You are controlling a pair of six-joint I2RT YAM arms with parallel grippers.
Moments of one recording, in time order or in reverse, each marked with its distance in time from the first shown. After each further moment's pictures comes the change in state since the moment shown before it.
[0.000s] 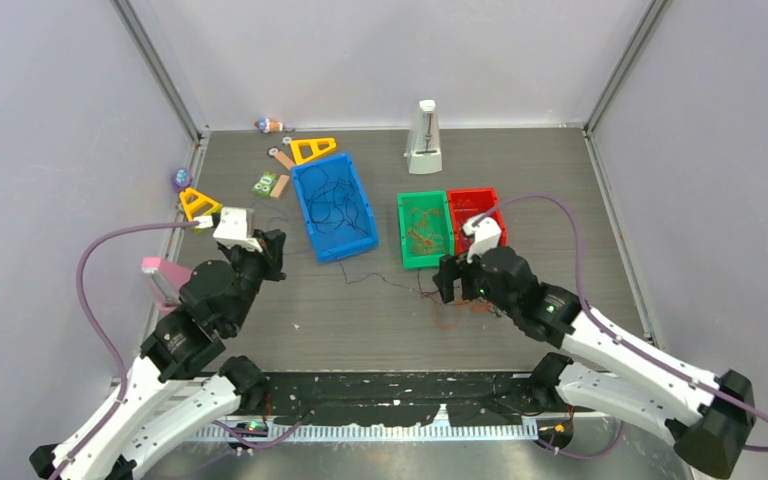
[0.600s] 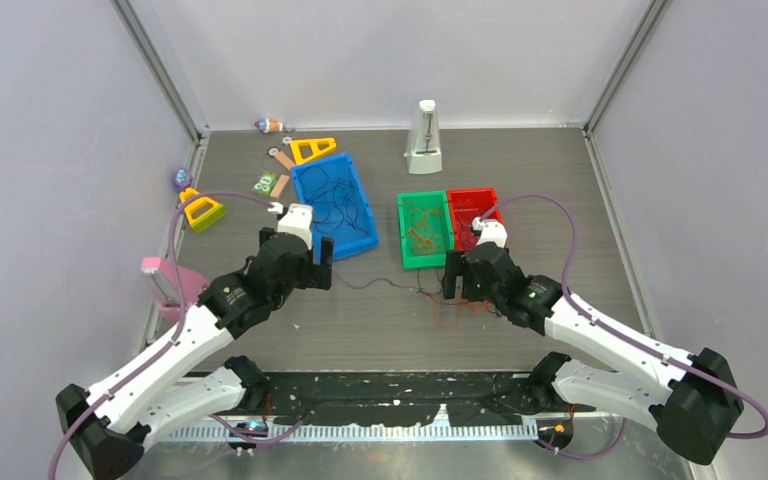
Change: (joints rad) left arm 0.001 0.320 -0.007 -0.187 0.053 -0.109; right arm -0.061 0.185 0.023 -0.088 0.029 0.235
